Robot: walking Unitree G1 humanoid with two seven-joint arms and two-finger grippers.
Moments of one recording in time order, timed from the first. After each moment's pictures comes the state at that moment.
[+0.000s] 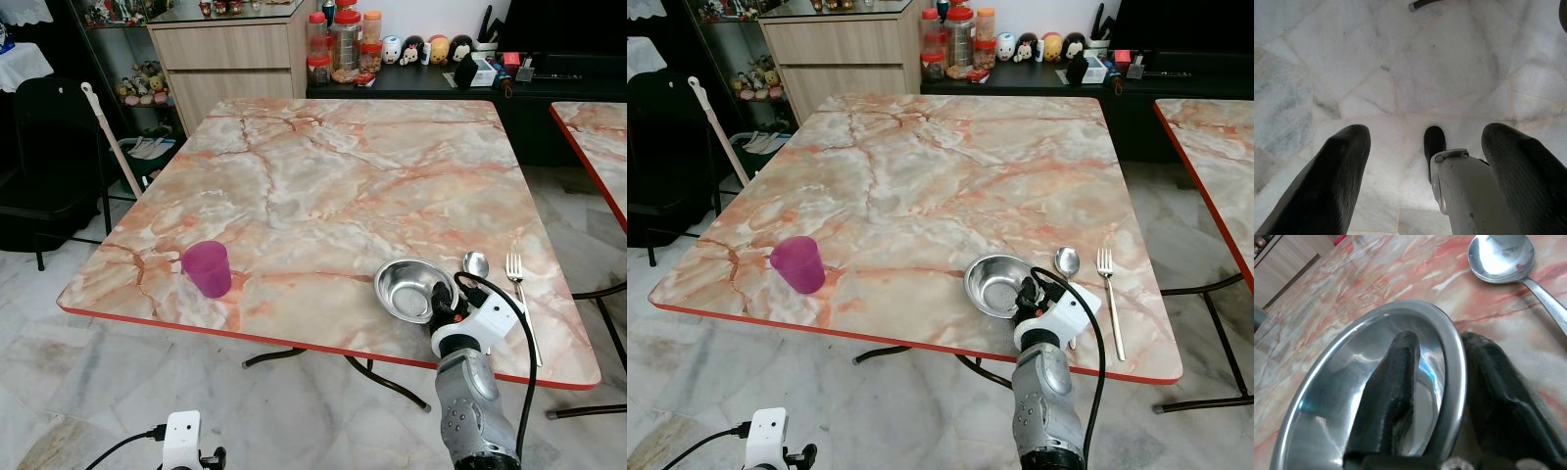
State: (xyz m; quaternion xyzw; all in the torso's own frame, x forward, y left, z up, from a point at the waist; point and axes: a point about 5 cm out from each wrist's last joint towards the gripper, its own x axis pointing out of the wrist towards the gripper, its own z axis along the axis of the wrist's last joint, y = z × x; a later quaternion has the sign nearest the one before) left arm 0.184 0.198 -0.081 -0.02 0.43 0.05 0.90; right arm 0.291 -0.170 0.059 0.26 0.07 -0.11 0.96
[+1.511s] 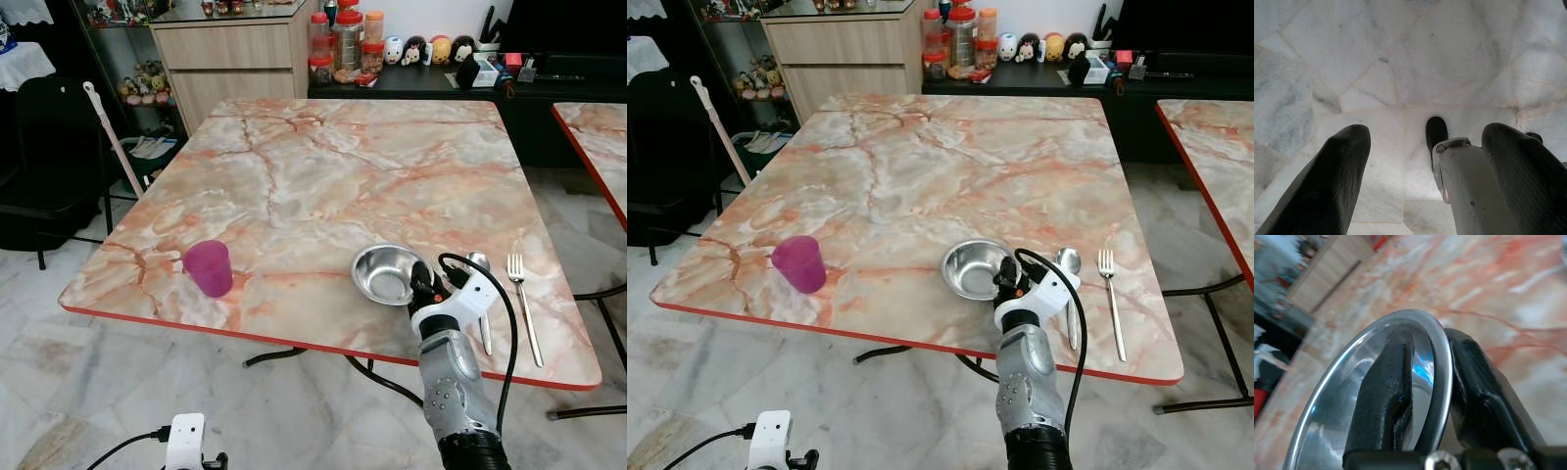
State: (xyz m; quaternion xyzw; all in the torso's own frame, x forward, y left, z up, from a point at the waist) left arm 0.182 0.194 -0.083 -0.01 0.45 0.03 0.89; right arm 0.312 -0.139 0.080 0.32 0.03 -0.01 0.95
